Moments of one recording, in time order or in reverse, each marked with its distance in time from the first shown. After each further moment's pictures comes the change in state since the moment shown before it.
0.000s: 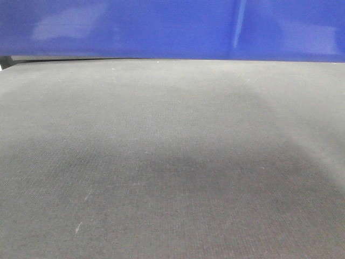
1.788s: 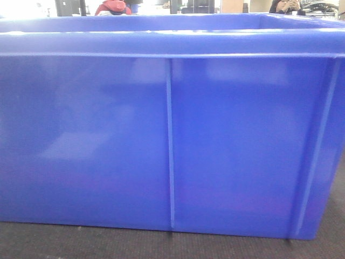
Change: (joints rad) left arm 0.022 0.005 0.140 -0.022 0.036 0.009; right arm -0.017 0.112 0.105 -0.053 -0.102 -0.023
